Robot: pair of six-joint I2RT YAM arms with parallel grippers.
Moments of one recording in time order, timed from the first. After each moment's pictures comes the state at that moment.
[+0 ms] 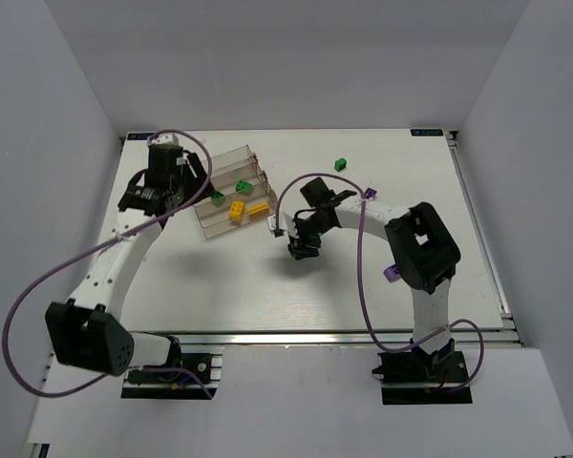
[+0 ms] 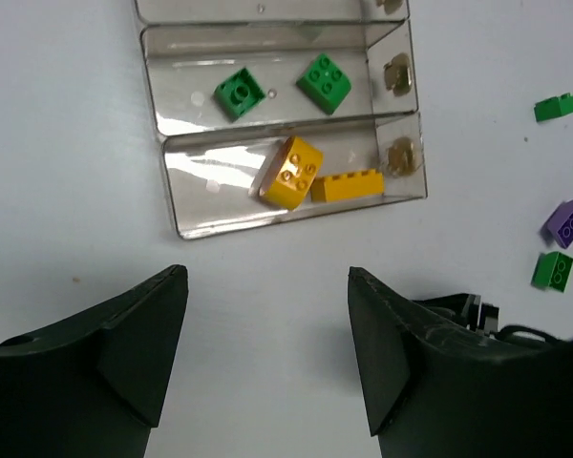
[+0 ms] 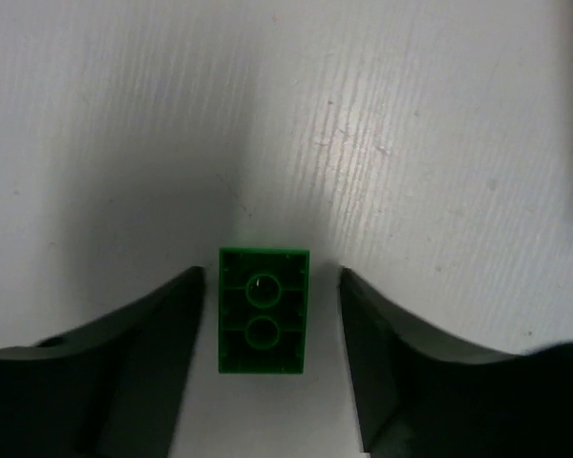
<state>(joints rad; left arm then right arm) -0.21 1.35 1.28 -0.61 -0.13 -0.53 0.64 1.99 1.35 -0.51 -0.63 -1.09</state>
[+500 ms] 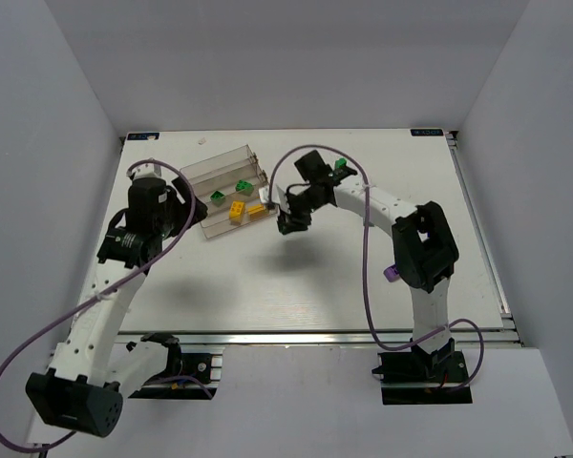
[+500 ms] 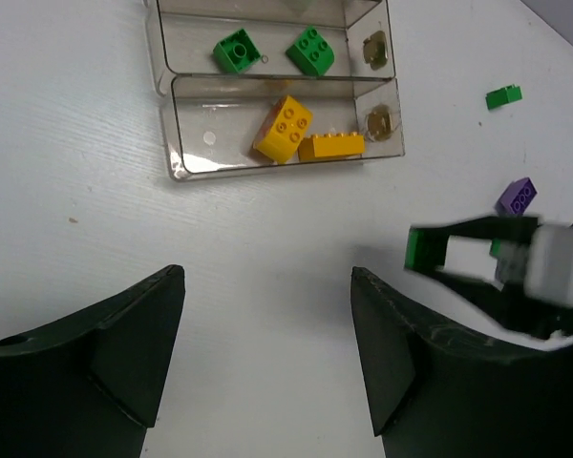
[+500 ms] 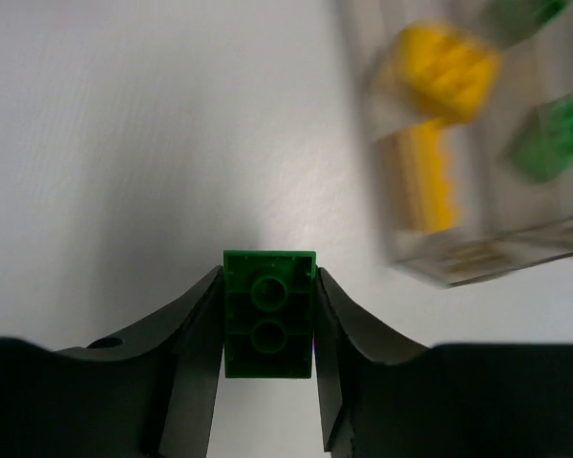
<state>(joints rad) -0.21 1.01 1.05 -0.63 -0.11 -0.61 0.65 2.02 1.59 -0.68 -0.69 -1.08</state>
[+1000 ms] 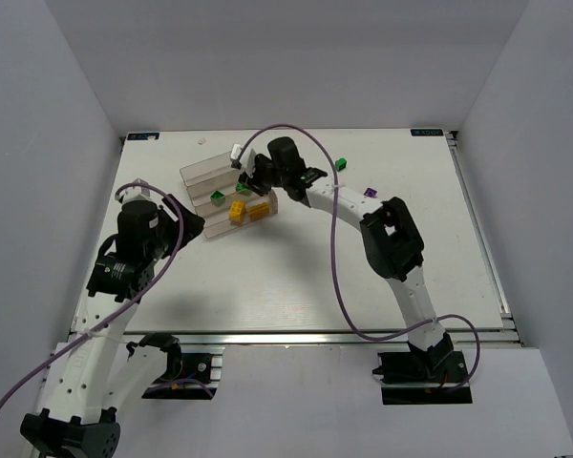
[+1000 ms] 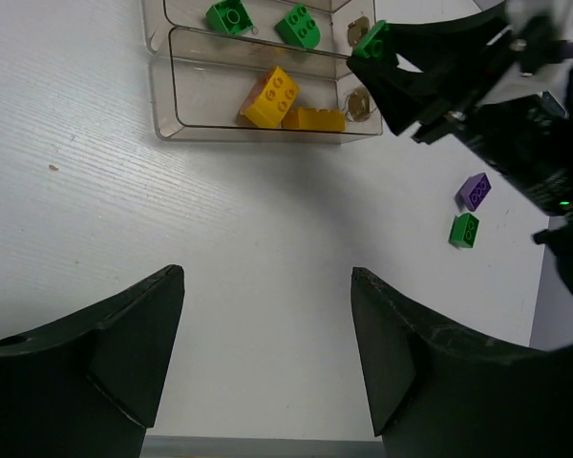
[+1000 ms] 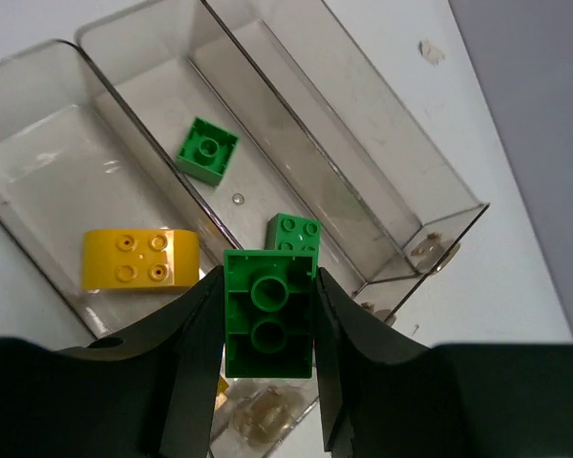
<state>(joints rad) -0.21 0.80 0.94 -0.69 -0.08 -0.73 0.72 2.25 1.88 -0.05 -0.42 -0.60</state>
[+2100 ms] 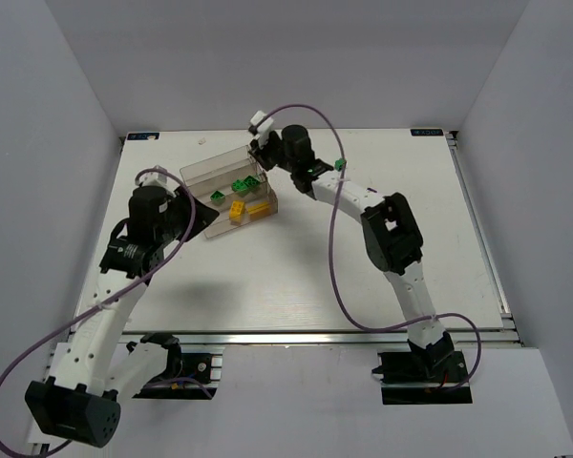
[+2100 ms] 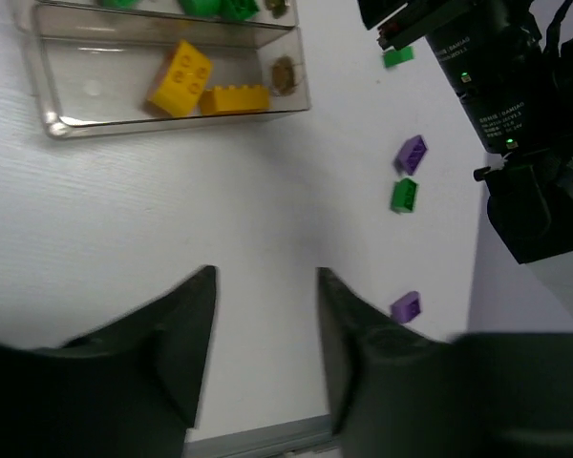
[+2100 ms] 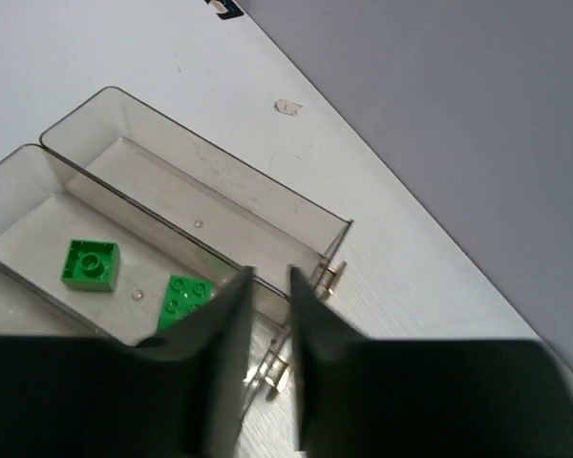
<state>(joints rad) -0.22 0.90 0.94 -0.56 0.08 -0.77 0.67 2.35 1.94 0.27 -0.25 -0.31</state>
